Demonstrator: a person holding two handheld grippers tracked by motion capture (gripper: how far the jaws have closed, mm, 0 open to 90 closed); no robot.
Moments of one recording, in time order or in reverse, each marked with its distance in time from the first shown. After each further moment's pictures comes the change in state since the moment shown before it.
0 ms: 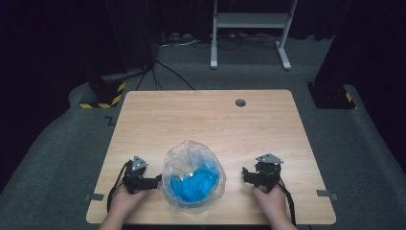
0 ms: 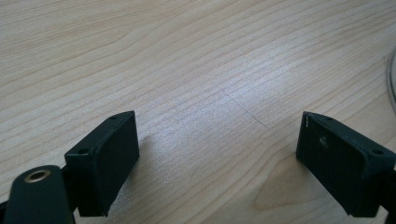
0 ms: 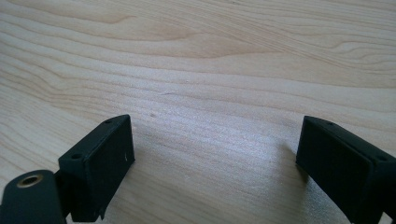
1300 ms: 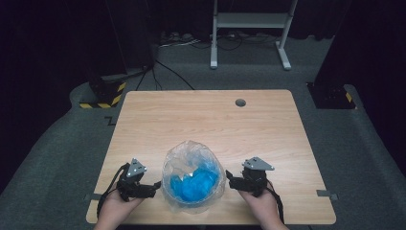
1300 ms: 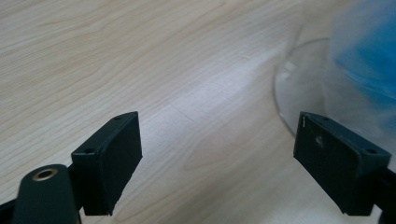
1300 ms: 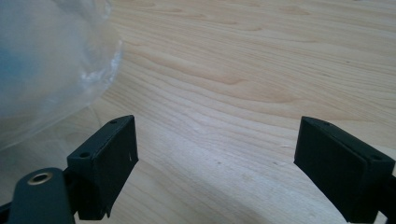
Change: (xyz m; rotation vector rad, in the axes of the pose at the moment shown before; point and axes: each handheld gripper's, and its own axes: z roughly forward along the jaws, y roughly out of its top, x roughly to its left) left arm -0.031 0.021 -0.063 0.026 -0.093 0.110; right arm 0.055 0.015 -0.033 -0.143 0.172 -0.072
